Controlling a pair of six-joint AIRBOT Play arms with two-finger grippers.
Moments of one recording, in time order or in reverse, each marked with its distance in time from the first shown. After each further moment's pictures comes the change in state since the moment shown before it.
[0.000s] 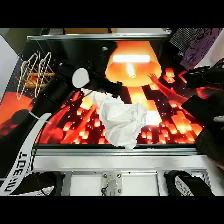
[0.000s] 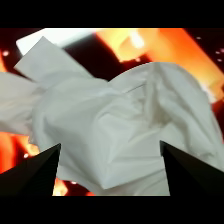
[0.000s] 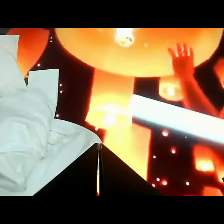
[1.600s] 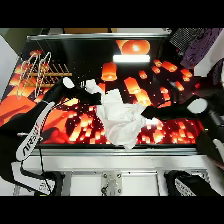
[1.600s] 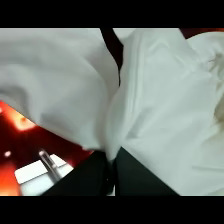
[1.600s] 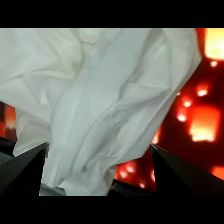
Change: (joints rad) left arm 0.320 -0.223 -0.269 -0.492 0.072 0.270; right arm 0.207 -0.115 -0.582 0.192 -0.199 0.194
